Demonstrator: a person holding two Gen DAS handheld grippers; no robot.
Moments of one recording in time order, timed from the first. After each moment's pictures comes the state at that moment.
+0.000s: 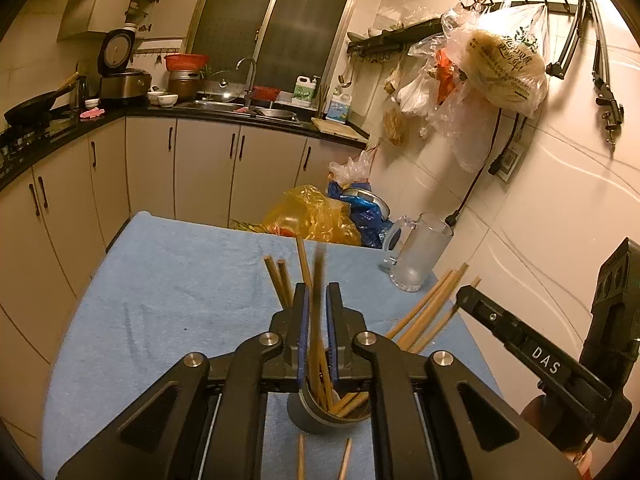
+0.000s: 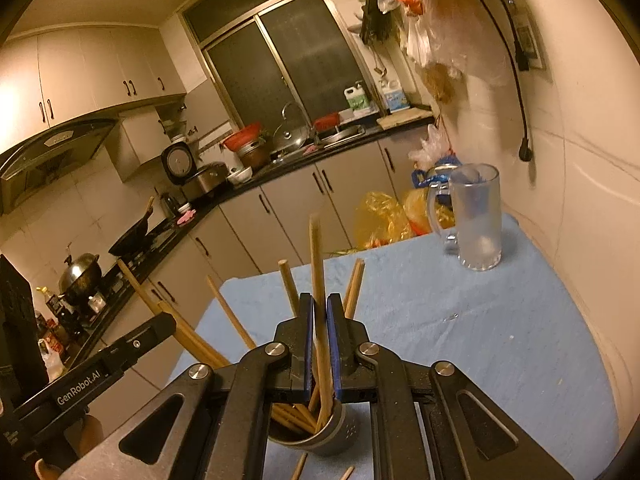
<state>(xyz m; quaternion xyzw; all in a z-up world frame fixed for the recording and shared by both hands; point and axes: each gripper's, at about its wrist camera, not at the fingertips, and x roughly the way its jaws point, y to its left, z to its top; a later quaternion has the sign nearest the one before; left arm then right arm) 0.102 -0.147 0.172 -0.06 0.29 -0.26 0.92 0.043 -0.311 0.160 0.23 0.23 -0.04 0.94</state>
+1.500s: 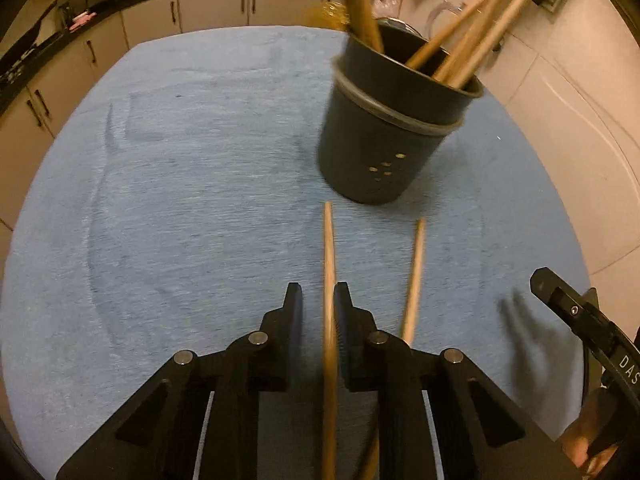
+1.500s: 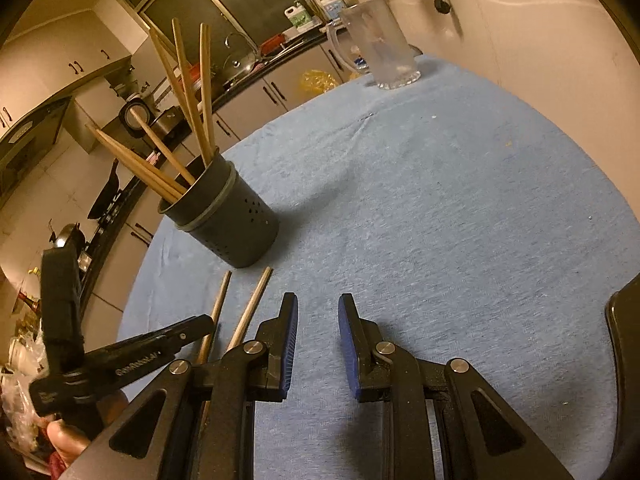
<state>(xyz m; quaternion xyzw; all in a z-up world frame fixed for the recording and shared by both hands) 0.048 -0.149 -0.002 0.04 0.52 -0.21 0.83 -0.064 -0.306 0.019 0.31 0.37 -0.05 0.87</state>
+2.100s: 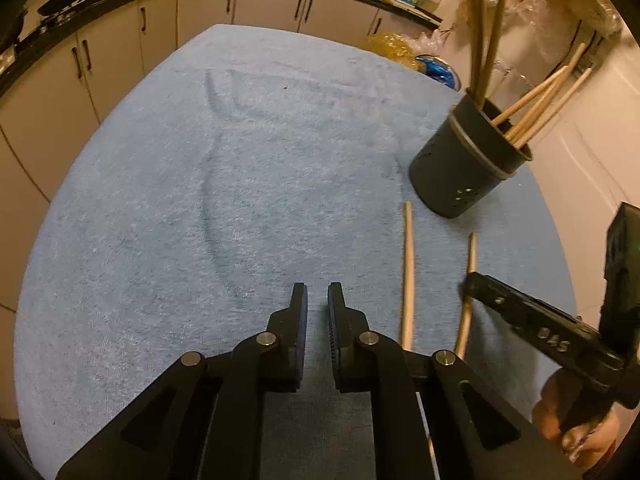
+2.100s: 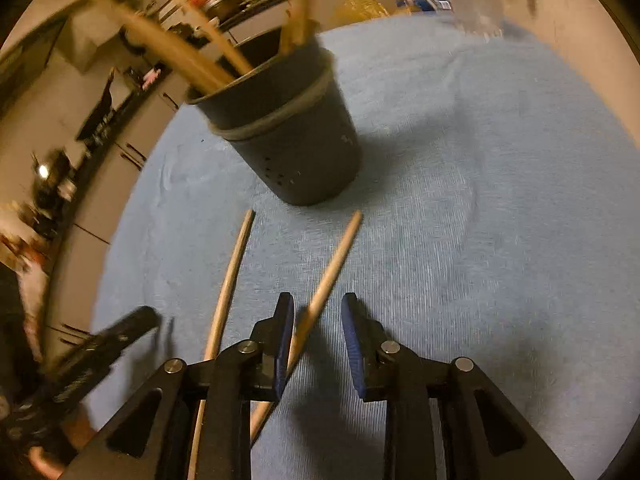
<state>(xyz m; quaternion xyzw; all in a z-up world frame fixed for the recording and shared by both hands) 0.040 -0.058 0.011 -0.04 0.51 -0.18 0.84 0.016 -0.225 0.003 0.22 0.49 -0.03 0.84</state>
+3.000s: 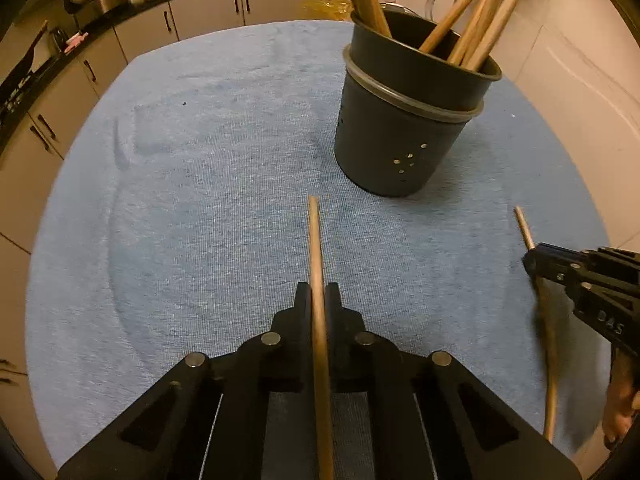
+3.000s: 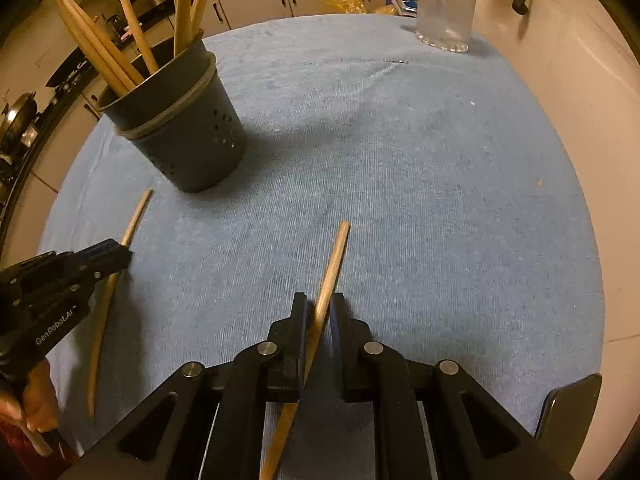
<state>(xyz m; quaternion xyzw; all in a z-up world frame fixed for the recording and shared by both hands) 0.057 -0.156 0.001 0.10 0.52 -0.20 0.82 0.006 -0.298 0.005 0.13 0.55 -0.05 0.82</state>
